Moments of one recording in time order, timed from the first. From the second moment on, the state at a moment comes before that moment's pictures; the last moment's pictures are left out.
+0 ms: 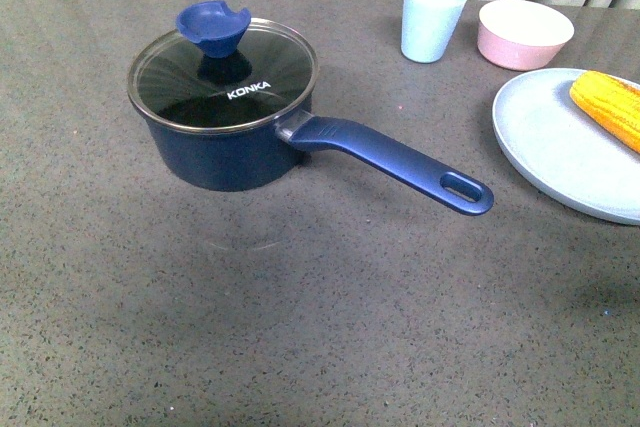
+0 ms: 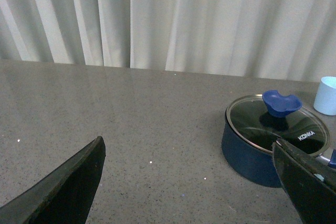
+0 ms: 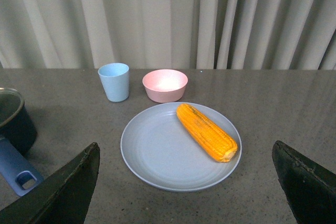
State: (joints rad) left arm 0.03 0.07 0.06 -0.13 0.12 0.03; right arm 0.00 0.01 0.02 0.00 0.00 0.00
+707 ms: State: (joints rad) left arm -0.14 1.26 0.43 0.49 0.24 0.09; right arm 0.00 0.01 0.02 0.00 0.00 0.00
